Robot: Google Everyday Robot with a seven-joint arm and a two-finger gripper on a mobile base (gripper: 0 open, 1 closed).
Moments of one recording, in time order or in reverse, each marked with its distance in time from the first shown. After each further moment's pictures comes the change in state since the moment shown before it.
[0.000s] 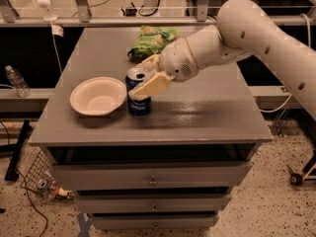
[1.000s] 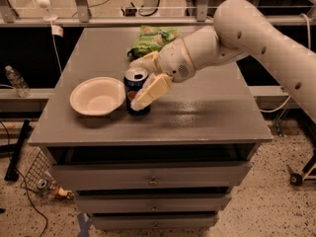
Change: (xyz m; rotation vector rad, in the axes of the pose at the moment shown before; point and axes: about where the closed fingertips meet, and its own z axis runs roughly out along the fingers) arm -0.002 0.002 0.006 -0.013 -0.001 -0.004
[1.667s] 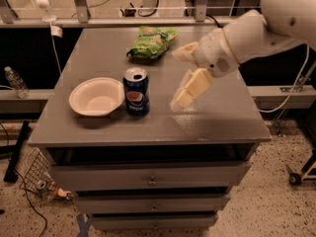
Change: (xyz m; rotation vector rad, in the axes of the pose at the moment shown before) arm 0.021 0.018 -0.084 0.166 0.182 0.069
